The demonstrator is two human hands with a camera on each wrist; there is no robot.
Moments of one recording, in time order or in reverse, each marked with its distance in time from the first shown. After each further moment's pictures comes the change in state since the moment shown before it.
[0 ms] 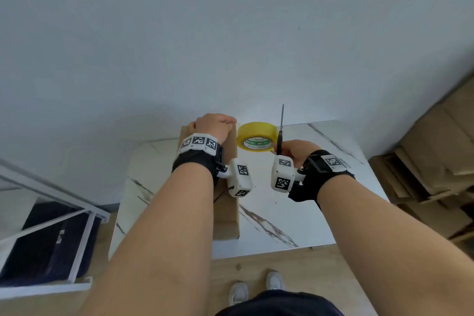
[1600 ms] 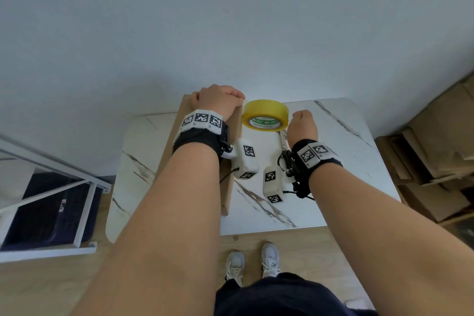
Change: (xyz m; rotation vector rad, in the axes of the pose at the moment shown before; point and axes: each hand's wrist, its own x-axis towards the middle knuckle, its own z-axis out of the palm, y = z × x) left_hand 0.000 0.017 0.005 0.014 -0.003 0.021; right_hand 0.045 0.021 0.018 -0.221 0.474 -0.308
